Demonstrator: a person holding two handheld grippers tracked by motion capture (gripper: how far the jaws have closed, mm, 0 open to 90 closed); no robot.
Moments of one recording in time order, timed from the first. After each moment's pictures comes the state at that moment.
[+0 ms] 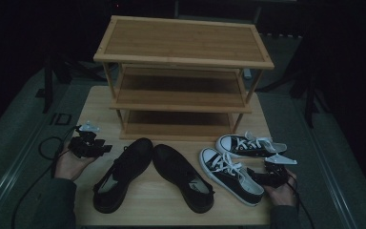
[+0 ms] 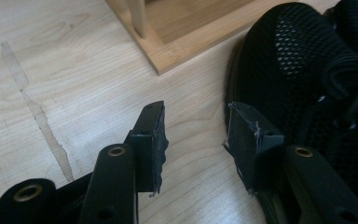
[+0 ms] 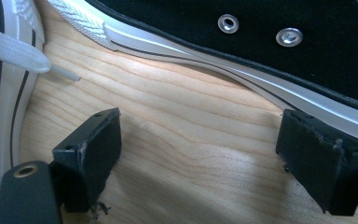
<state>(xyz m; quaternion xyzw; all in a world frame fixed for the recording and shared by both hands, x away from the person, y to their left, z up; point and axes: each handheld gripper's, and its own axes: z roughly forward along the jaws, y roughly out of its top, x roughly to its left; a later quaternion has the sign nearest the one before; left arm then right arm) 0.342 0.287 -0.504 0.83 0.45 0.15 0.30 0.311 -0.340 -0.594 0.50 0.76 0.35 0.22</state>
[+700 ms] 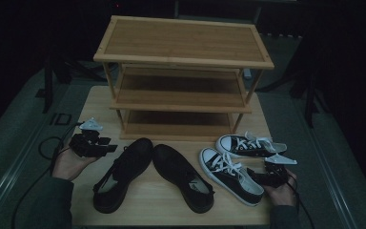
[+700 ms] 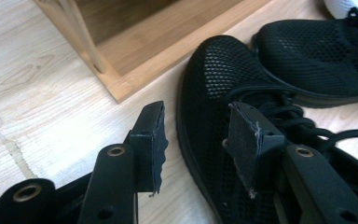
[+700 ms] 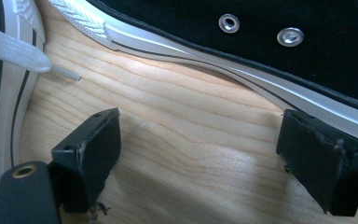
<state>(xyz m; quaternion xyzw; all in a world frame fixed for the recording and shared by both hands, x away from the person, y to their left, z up) 0.327 0.268 -0.470 0.85 0.40 0.13 0.33 0.311 -0.339 -0.594 0.50 0.76 0.35 0.22</state>
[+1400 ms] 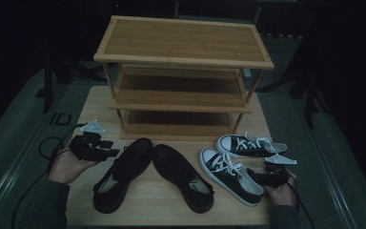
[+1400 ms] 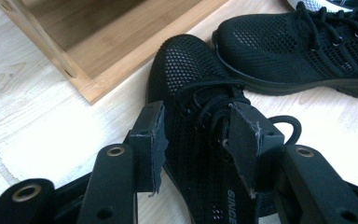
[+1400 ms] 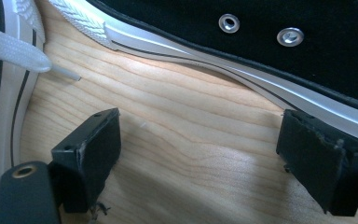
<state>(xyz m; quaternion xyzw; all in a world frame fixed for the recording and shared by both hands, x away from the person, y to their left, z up) 0.311 0.256 -0.453 0.87 0.37 0.11 0.32 0.311 -0.339 -0.594 0.50 0.76 0.35 0.22</state>
